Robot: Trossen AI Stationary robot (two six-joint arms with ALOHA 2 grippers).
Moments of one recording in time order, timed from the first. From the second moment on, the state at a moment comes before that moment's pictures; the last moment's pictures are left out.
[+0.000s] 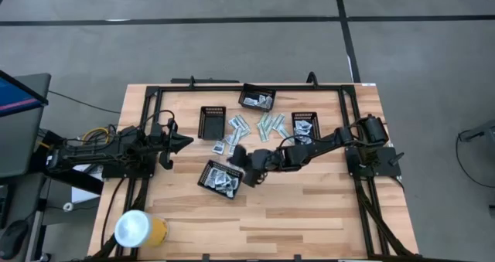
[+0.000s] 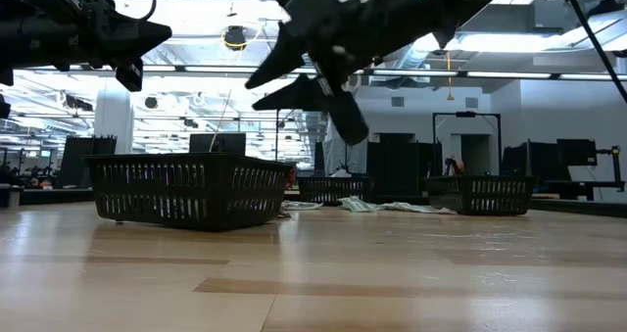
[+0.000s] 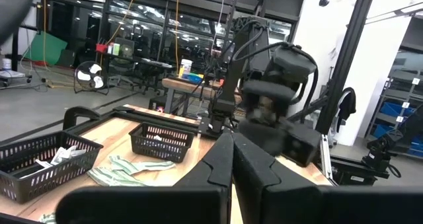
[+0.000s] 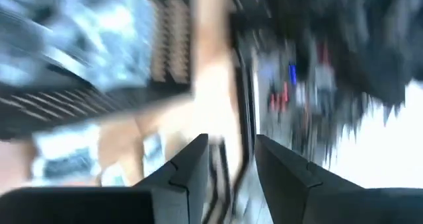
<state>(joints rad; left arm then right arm) 0.10 0.00 0.01 0.32 0.05 -0.19 0.18 1.90 1.12 0.35 0.36 -1.33</state>
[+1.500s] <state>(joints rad) 0.10 0.00 0.01 0.32 0.05 -0.19 -0.11 1.95 1.12 0.12 -0.24 -0.48</state>
